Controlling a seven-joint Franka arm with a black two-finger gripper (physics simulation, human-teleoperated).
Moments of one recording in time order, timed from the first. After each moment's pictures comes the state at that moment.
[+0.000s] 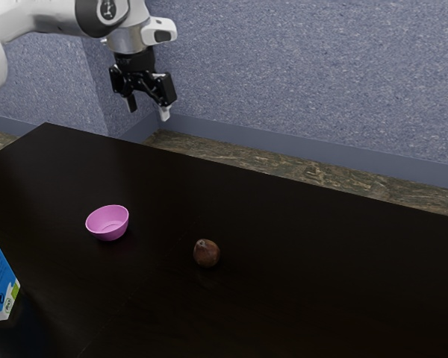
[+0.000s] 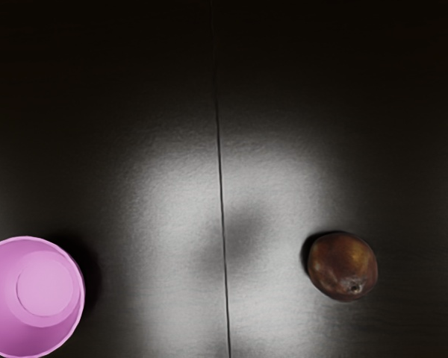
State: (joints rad) arm -0.13 0.22 0.13 -1.34 -0.01 1.60 0.05
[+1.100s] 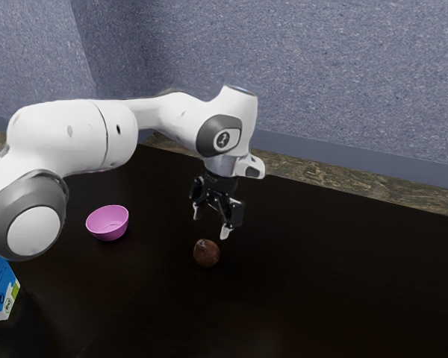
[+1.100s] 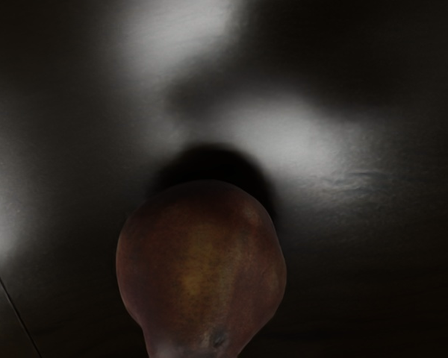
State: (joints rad) arm -0.30 0.61 0.08 -1.38 0.05 1.64 0.04
